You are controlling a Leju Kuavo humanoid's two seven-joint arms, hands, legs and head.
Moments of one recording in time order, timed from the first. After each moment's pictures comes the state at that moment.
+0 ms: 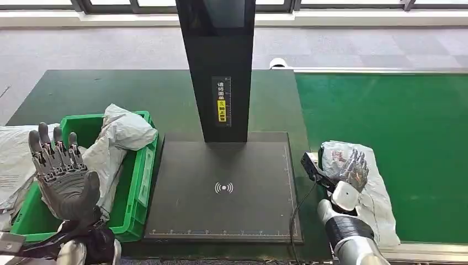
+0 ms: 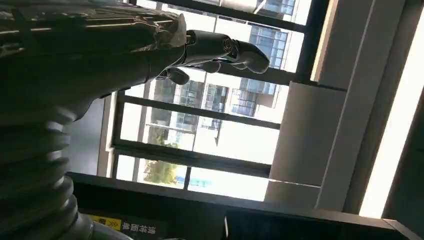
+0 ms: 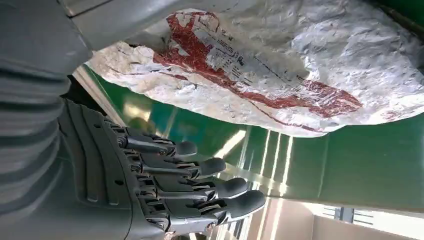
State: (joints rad) left arm 0.09 -0.30 0.18 -1.80 0.20 -0.17 -0.68; right arm -0.49 0.07 -0.06 -0.53 1.47 -0.28 0.37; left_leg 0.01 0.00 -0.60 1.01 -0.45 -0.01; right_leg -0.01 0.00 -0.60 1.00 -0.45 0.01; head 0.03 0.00
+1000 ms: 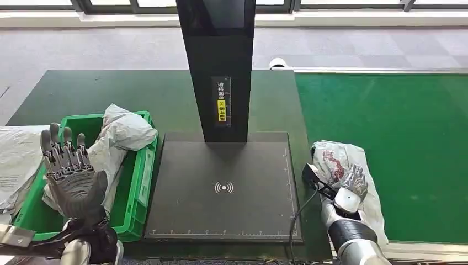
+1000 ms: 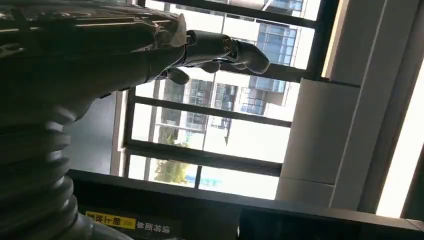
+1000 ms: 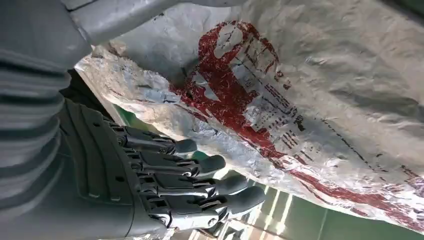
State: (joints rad) left arm 0.09 -0.30 0.18 -1.76 0.17 -0.17 -0.67; right arm -0.48 0.04 -0.08 -0.48 1.47 -0.08 0.38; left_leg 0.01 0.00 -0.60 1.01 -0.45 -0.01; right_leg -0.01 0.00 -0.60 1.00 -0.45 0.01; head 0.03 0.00
